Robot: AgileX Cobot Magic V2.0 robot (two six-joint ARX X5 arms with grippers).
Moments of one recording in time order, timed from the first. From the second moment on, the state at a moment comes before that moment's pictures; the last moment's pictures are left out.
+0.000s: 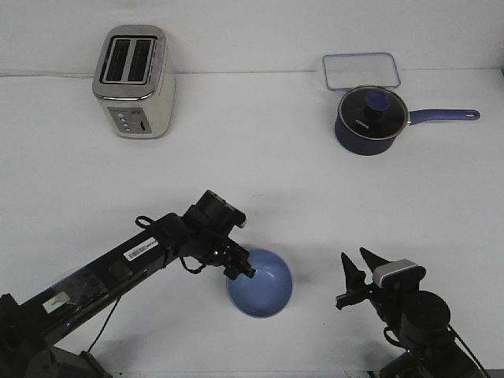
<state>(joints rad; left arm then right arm) -0.74 1.58 1.23 -0.62 0.38 -0.14 0.50 0.32 0.47 -0.45 0.07 0.29</state>
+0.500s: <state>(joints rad) -0.55 1.30 1.25 -0.58 0.02 -0.11 0.50 0.32 0.47 -0.45 0.08 0.29</state>
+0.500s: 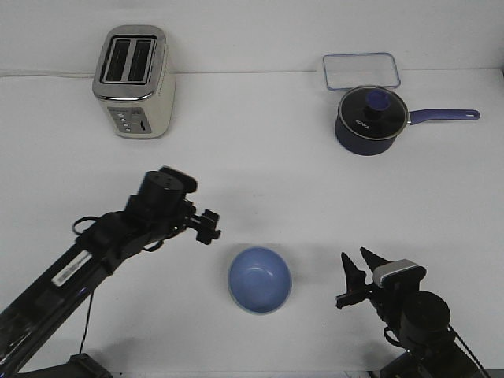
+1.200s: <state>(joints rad) -0.27 0.46 0.55 0.02 -0.11 -0.01 0.50 0.16 0.44 -0.37 0.21 0.22</state>
